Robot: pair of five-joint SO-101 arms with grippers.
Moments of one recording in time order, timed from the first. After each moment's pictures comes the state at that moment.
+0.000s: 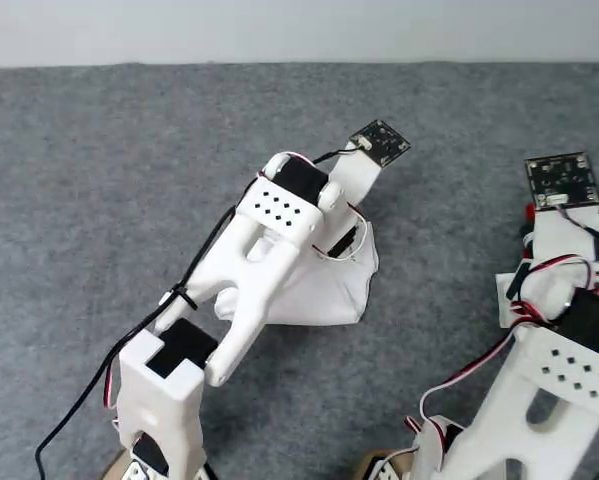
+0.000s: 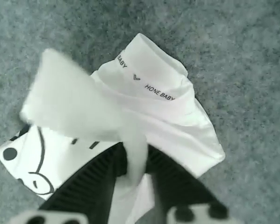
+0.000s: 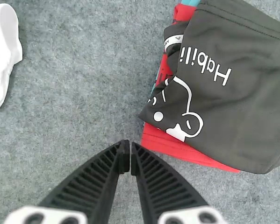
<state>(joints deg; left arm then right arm) 29.8 23.1 -19.8 86.9 -3.9 25.2 -43.3 22.4 88.6 29.8</state>
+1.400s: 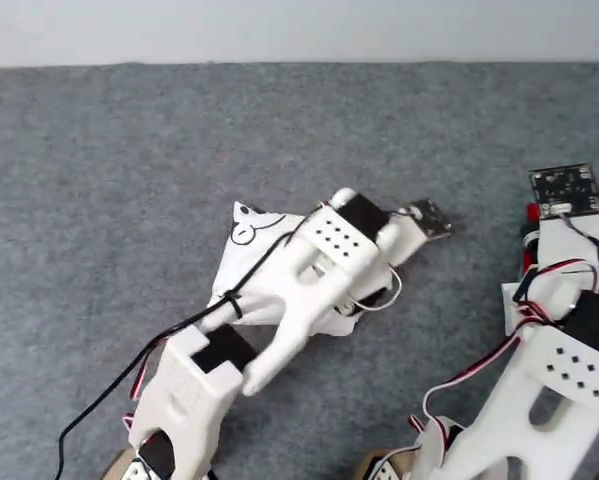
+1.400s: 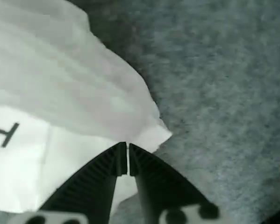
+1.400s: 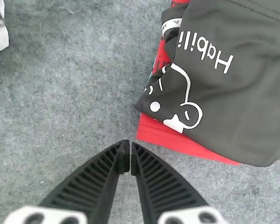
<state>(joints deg) 39.5 32.0 -23.3 98.9 -5.8 28.3 -43.3 26.1 87.1 32.7</state>
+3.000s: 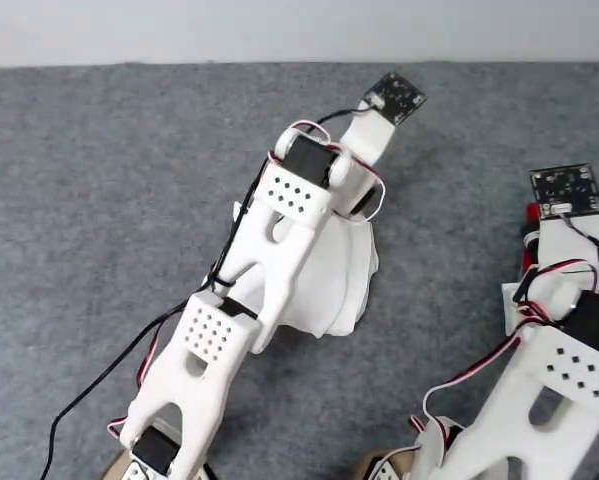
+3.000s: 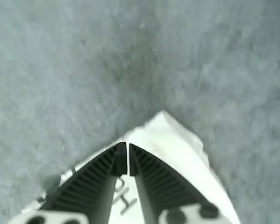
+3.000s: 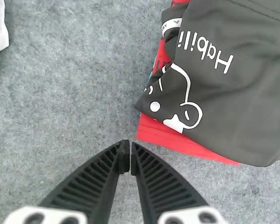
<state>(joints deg) 28.9 54.0 -72.9 99.2 -3.1 28.3 -43.3 26.1 87.1 32.7</state>
